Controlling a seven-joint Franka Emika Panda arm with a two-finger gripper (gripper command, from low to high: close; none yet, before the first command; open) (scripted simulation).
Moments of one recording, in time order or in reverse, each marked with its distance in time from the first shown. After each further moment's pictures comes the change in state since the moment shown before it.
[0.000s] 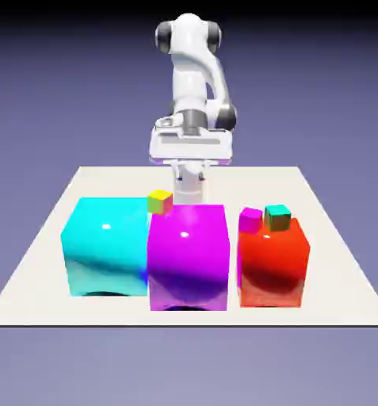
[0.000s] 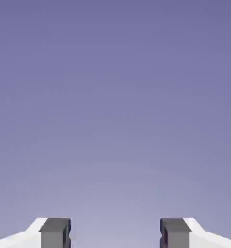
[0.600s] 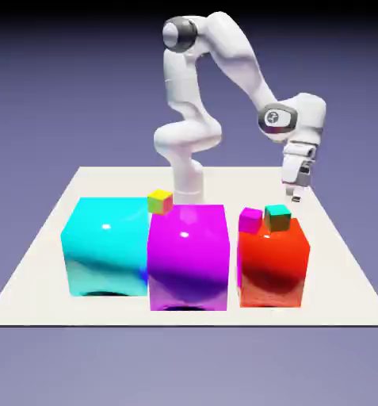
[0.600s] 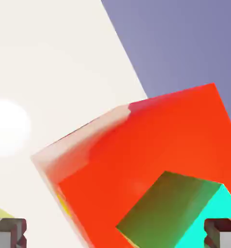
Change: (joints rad) arm 0.614 0.338 0.194 0.185 -0.652 -0.634 0.145
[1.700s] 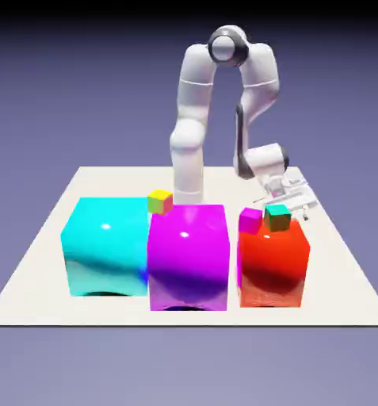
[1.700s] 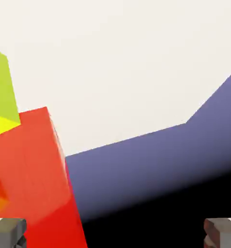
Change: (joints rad) arm 0.844 0.373 -0.415 -0.262 -1.435 -0.332 -0.008
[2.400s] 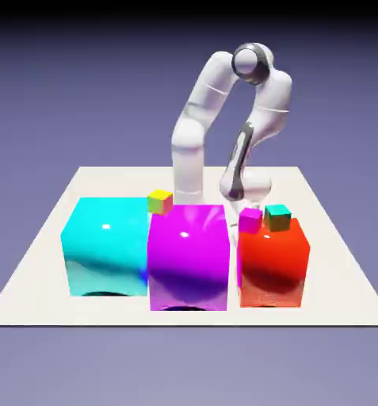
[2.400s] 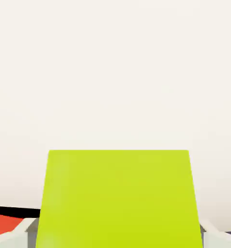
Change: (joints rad) arm 0.063 0.179 -0.183 -0.037 -0.348 0.064 0.033
